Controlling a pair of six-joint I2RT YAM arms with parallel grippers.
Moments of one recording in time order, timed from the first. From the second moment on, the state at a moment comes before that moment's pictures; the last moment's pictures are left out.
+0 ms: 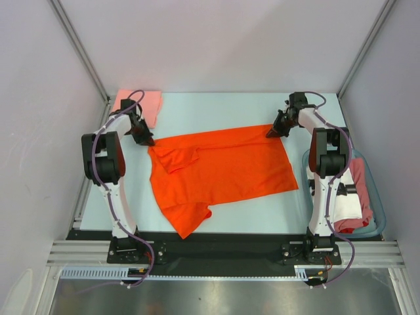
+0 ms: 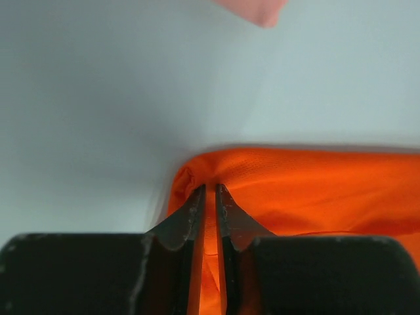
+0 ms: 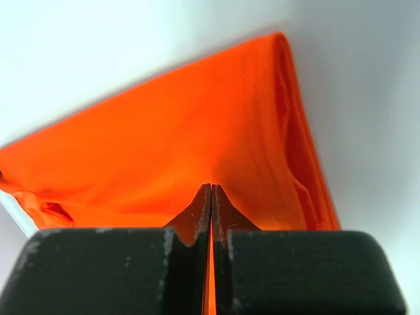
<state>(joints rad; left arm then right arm) 0.10 2.16 1.61 -0.63 0.21 -0.37 0.03 2.30 1.82 -0.61 -0.42 0.47</state>
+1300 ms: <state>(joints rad) 0.00 2.12 1.65 -0.59 0.27 -0.36 0.11 2.37 1.64 0.15 -0.66 1.02</state>
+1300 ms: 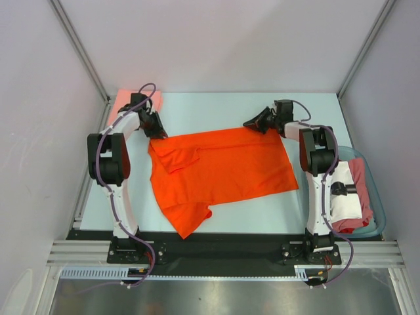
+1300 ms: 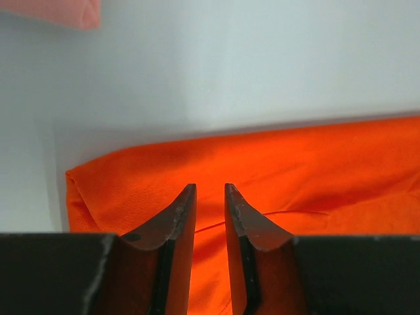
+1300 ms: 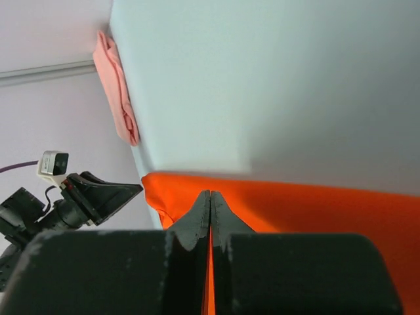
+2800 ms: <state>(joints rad) -0.09 1.65 1.31 -0.58 0.16 -0.36 -0.03 2.10 1.80 -0.66 -0.25 0.47</state>
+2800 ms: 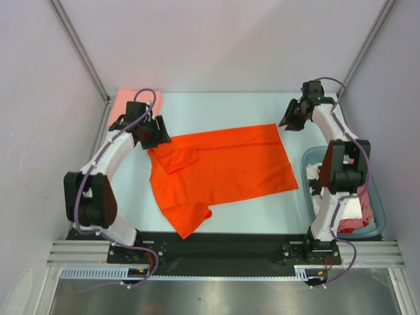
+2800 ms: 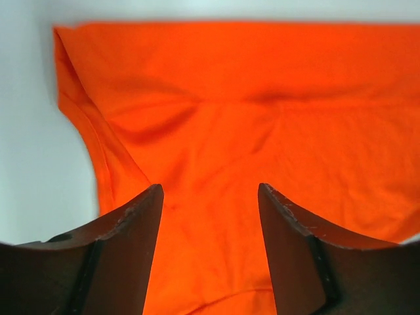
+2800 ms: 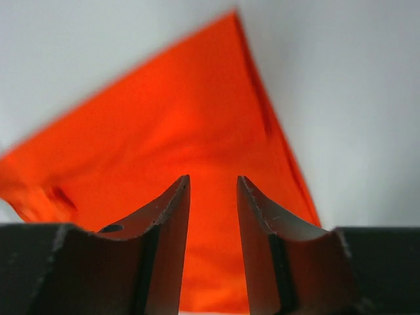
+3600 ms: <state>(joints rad) -0.56 0.91 0.54 -0.80 -0.04 -0.99 0.11 1.23 0.78 -0.72 -0.12 0.53</state>
